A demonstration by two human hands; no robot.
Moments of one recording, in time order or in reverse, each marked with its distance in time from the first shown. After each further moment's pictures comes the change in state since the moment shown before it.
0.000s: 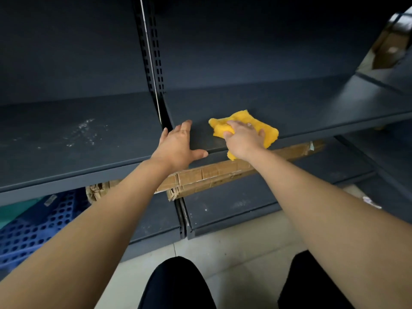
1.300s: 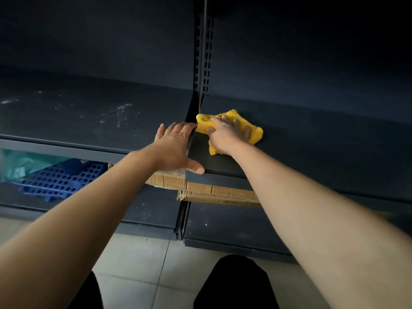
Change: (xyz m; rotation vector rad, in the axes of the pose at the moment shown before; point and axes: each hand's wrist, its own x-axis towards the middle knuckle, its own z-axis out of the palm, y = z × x) left_hand 0.012 0.006 -0.013 0.157 -0.070 -0.356; right_hand 0.087 -0.057 0.011 -0.064 -0.227 -0.444
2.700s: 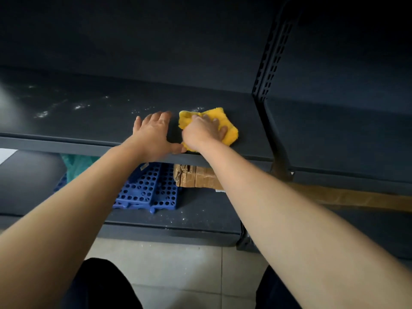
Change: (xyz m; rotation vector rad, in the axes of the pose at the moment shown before) left_hand -0.045 -0.234 -0.058 0.030 0.207 -0.098; right_hand -0.006 -0.264 0.077 0.132 0.071 0.077
